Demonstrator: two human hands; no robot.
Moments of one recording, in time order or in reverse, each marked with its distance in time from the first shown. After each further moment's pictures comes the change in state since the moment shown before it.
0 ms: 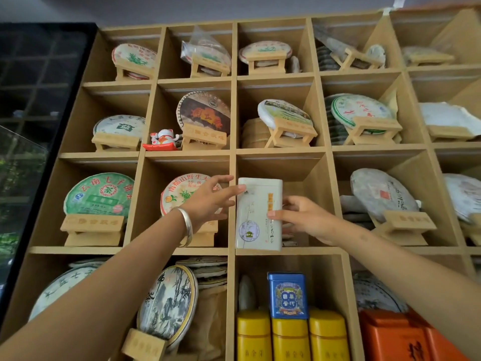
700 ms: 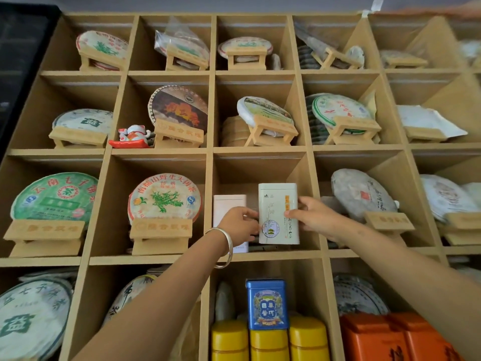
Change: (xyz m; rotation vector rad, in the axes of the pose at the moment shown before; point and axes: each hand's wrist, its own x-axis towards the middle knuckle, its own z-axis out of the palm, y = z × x) left_hand 0.050 -0.043 0.101 0.095 -0.076 -0.102; right_hand 0.020 0.042 -0.059 -0.129 0.251 0.154
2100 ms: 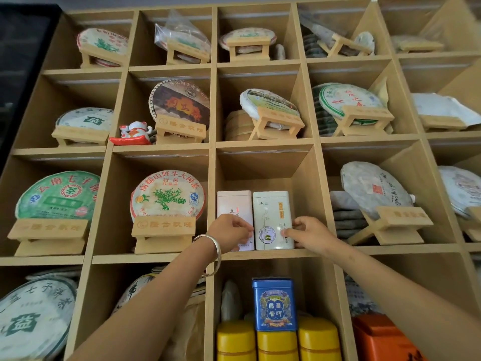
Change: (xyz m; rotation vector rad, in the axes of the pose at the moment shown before) left_hand 0.006 -0.035 -0.019 0.185 0.087 -0.002; right_hand 0.013 0.051 0.036 -0.081 0.031 -0.002
